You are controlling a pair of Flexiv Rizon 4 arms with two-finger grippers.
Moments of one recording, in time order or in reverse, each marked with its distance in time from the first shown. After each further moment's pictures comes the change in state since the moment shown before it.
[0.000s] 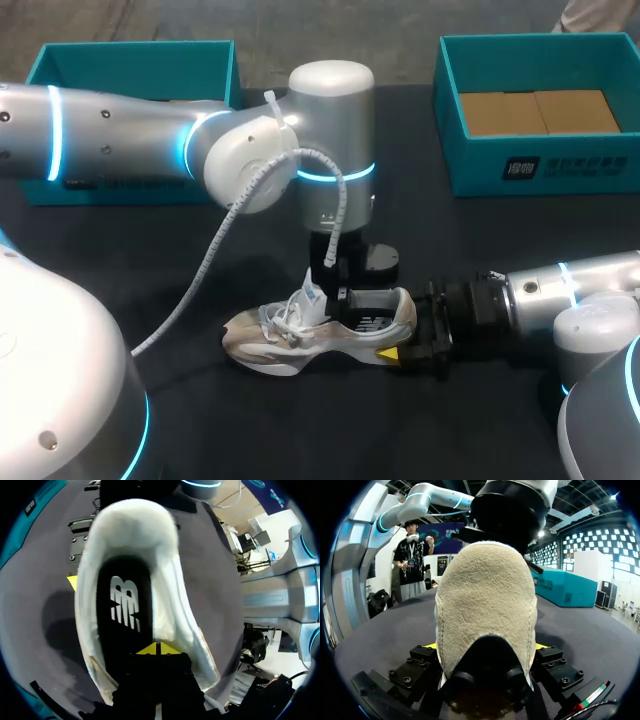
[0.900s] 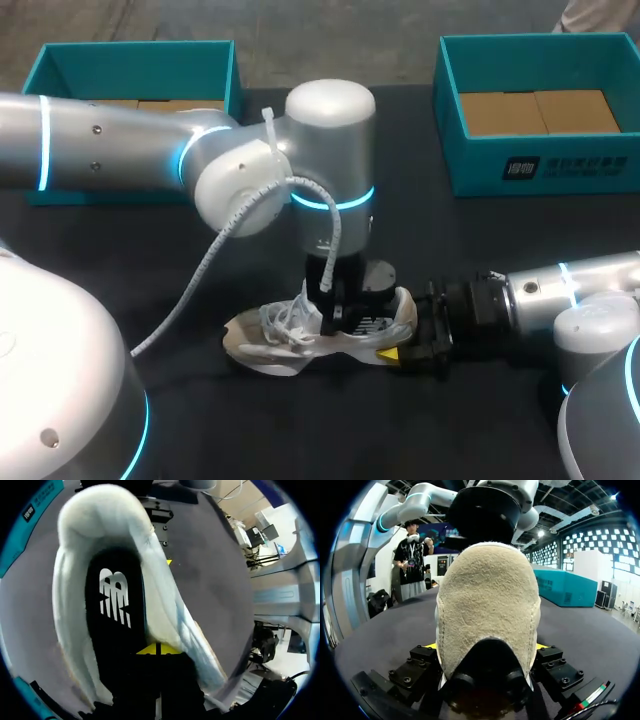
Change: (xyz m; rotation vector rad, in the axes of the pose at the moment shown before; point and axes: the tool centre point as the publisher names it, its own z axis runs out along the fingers) left arm 0.005 0.005 0.015 -0.029 -0.105 -0.002; right arm 0.000 -0.001 0.000 0.001 0.000 0.000
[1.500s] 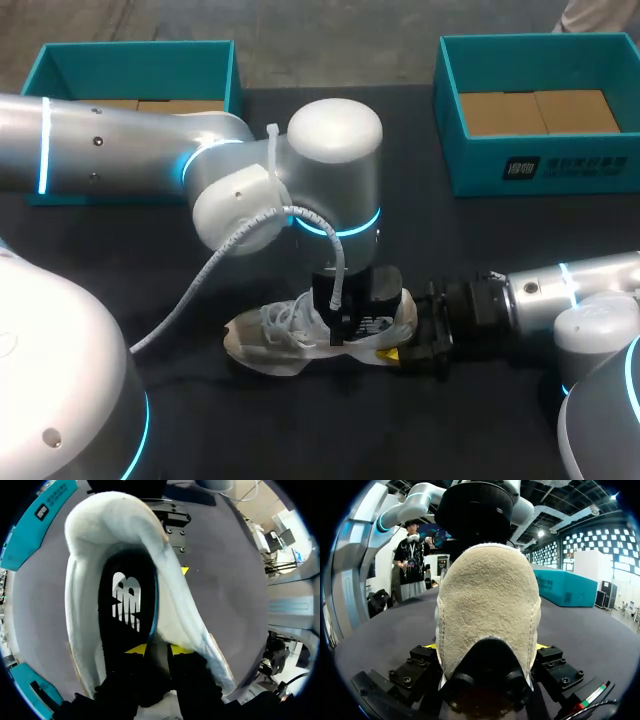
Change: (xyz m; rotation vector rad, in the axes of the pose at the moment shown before) left arm -0.011 -0.007 -0.003 0.004 -0.176 -0.073; right arm 0.000 0.000 0.000 0.000 -0.001 0.000
